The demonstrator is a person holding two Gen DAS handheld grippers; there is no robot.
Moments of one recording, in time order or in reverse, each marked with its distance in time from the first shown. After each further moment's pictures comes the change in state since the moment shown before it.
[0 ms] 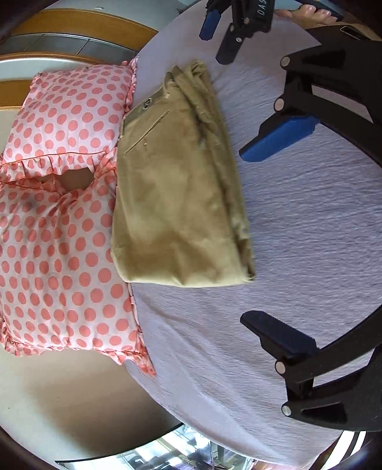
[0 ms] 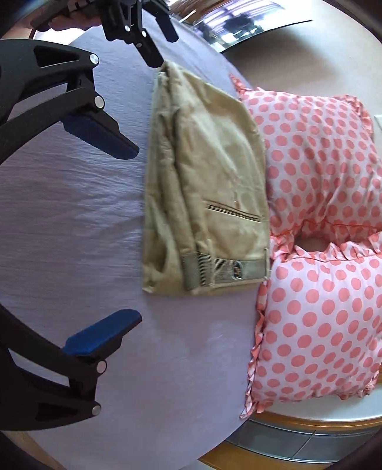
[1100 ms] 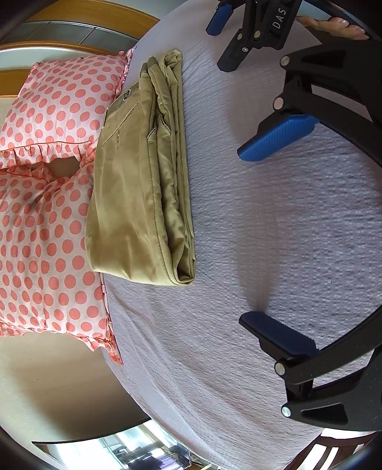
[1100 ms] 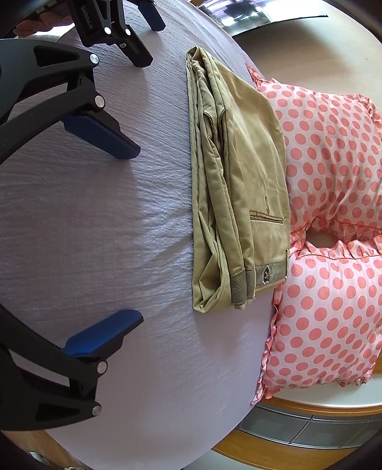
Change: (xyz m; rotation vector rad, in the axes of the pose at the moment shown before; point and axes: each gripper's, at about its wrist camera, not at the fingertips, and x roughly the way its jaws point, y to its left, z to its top) left arm 0.010 -0.005 -0.044 -0.060 0.001 0.052; right arm 0.010 0.025 -0.036 0.011 -0.046 -0.100
